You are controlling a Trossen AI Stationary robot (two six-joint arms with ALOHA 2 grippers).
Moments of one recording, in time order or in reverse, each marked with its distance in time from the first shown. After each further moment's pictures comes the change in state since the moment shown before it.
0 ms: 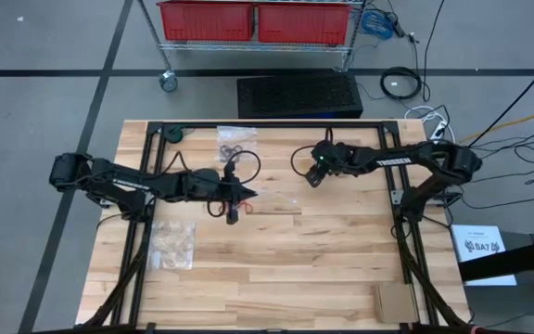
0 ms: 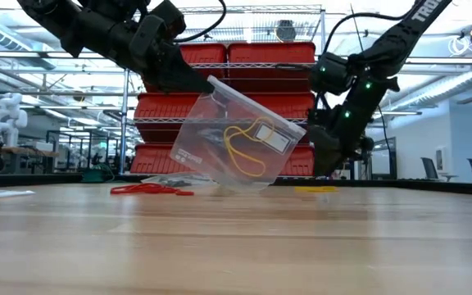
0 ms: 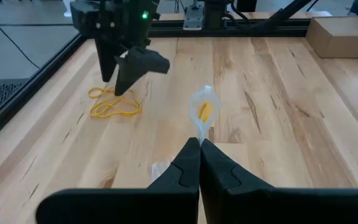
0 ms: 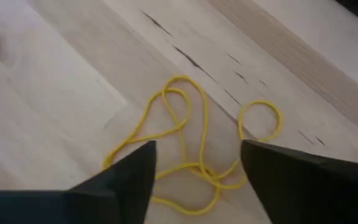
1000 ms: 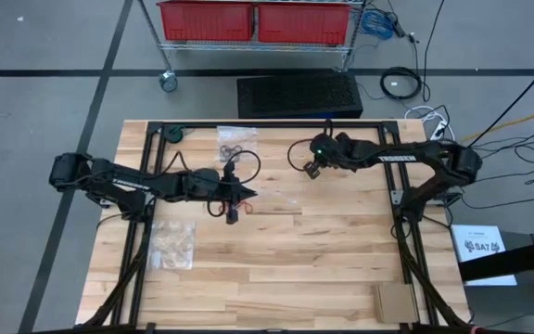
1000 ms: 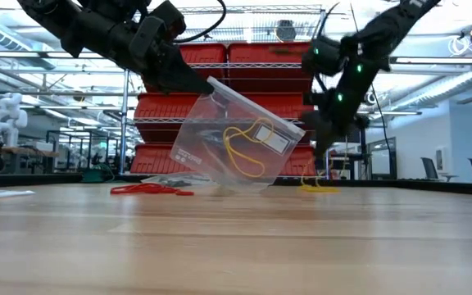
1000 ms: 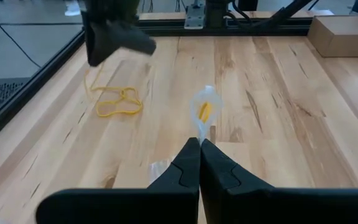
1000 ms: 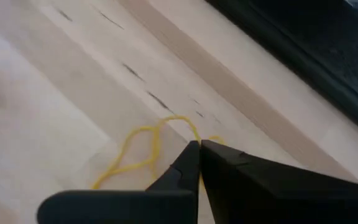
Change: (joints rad) left arm 0.000 0.000 0.000 -0.005 -0.001 0.001; right arm 0.031 -0.058 0.142 -0.190 0.132 -0.011
